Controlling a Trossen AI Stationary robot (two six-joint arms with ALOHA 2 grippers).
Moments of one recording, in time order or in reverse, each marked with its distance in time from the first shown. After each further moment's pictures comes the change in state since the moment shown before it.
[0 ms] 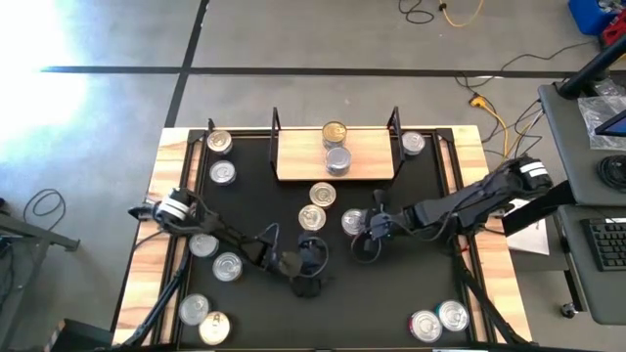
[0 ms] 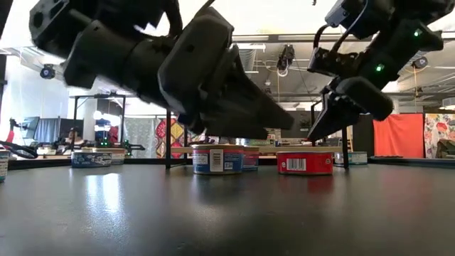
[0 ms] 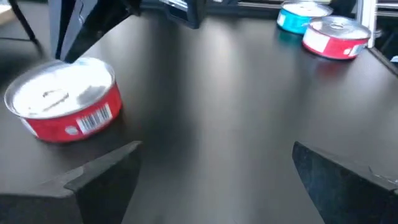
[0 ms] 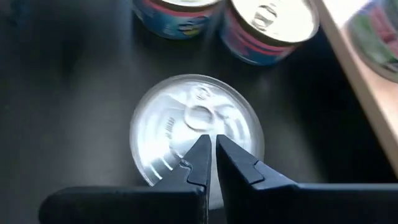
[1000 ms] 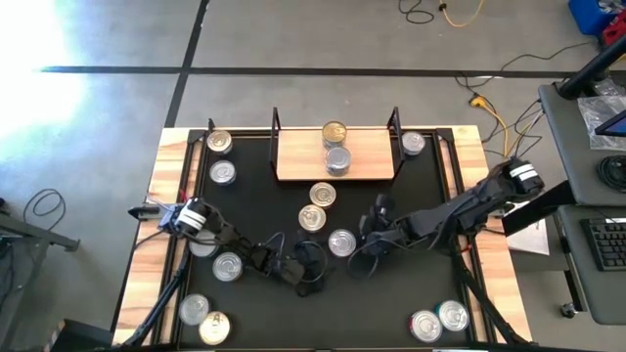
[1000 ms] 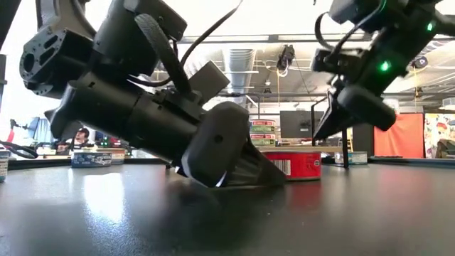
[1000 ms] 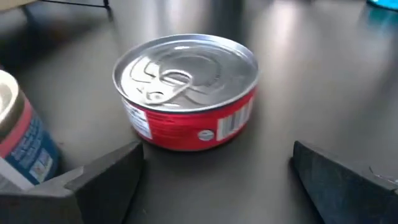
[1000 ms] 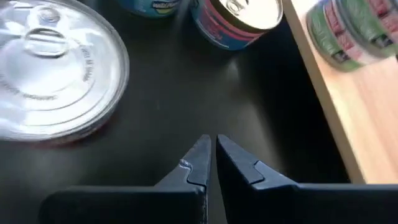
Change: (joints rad) left arm -0.004 0.160 0.004 0.083 -0.247 -0.092; right arm 0.112 0.074 0.107 -0.248 0.231 0.139
